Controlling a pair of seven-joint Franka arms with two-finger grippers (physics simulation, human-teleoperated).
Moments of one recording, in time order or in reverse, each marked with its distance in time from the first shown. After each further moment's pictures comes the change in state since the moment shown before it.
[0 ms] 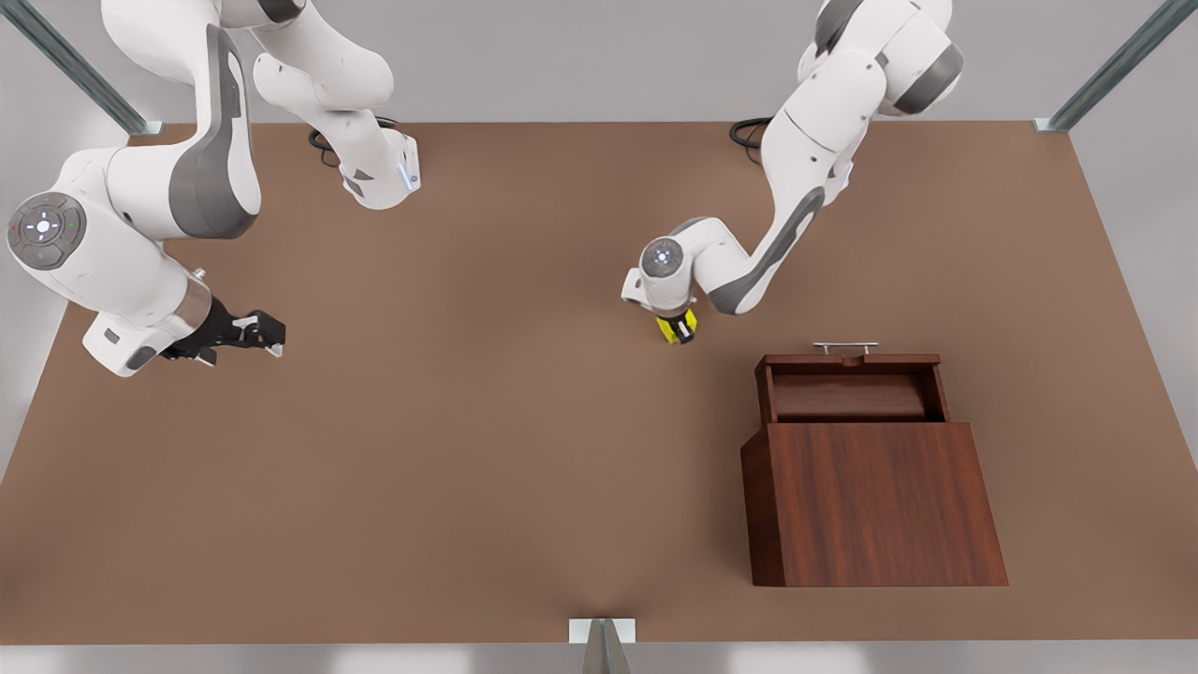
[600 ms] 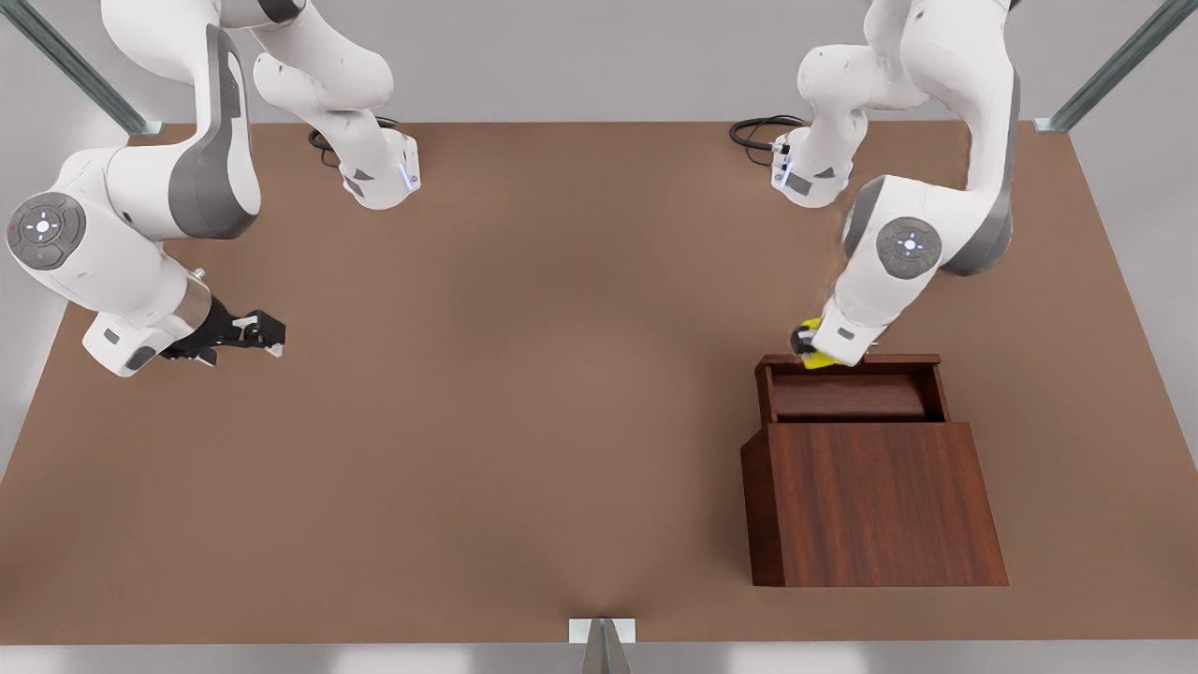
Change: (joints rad) left arm 0.270 -0.398 0.291 0.232 -0.295 -0.417 -0.599; right arm -0.001 0.000 0.000 0.000 0.000 0.000 0.000
